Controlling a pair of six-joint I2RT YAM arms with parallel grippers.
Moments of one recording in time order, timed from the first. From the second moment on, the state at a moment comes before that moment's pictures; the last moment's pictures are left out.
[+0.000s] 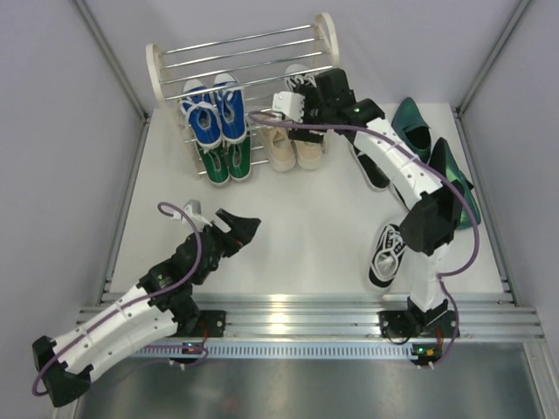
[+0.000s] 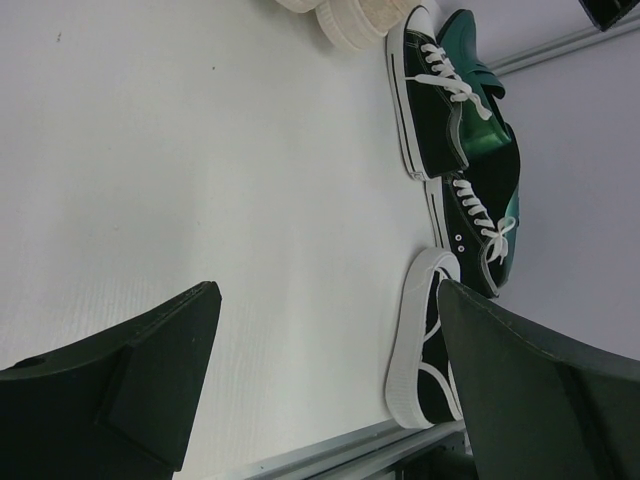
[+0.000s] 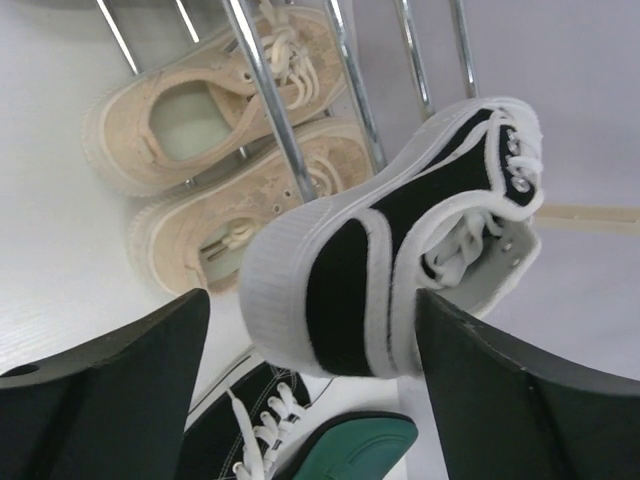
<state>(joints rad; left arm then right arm) -0.84 0.50 0.40 -0.24 -0.44 -1.13 0.56 2.00 2.10 -0.70 -0.13 -1.02</state>
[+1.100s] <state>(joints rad) -0.88 1.05 0.72 -0.22 -0.20 -1.06 0.10 1.26 1.36 -0.98 -0.56 -0.72</state>
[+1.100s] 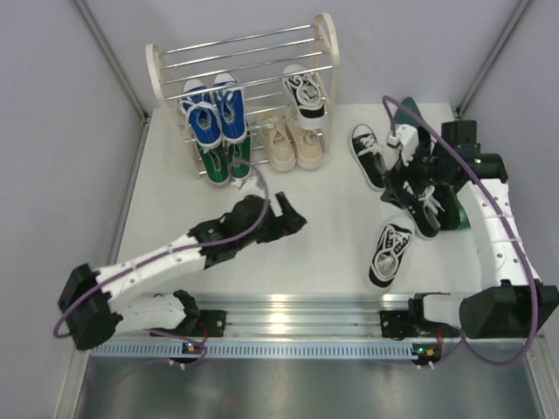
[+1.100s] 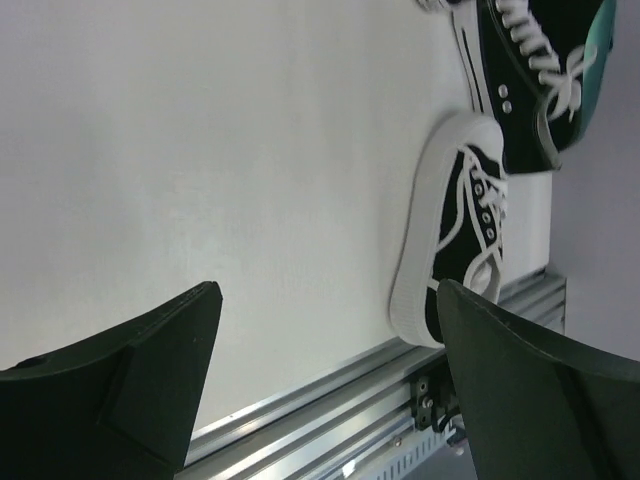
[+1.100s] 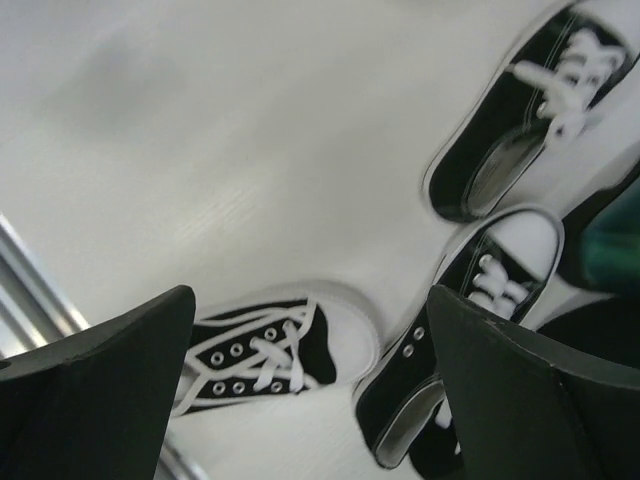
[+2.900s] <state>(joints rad) -1.26 1.28 0.91 -0.28 -0.66 -1.21 0.16 1.27 1.24 -1.08 -0.87 -0.35</state>
